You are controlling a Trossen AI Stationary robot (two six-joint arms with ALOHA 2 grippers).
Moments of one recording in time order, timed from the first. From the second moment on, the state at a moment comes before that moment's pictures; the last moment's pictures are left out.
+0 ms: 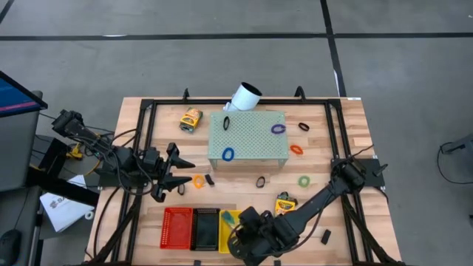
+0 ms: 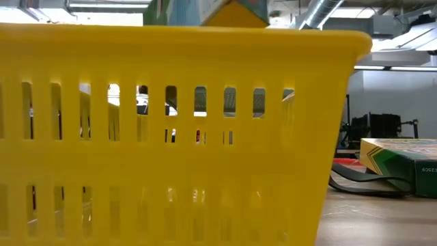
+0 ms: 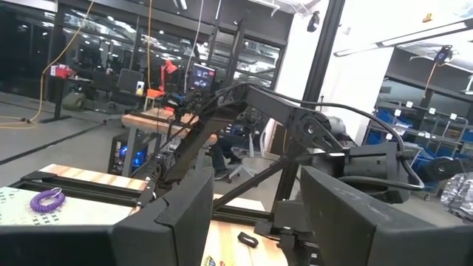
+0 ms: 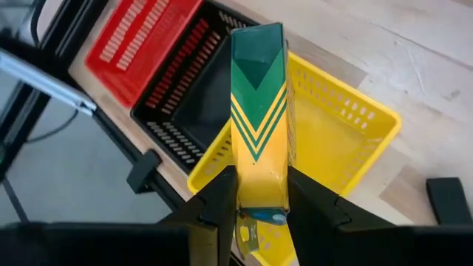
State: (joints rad) left arm -0.55 0.80 0.53 0.52 -0.48 -0.14; right arm 0.63 2.18 2.04 -0.98 0.47 1.54
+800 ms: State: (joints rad) left arm -0.55 0.80 0.53 0.49 -0.45 -0.14; right arm 0.60 2.27 2.04 -0.86 0.37 1.64
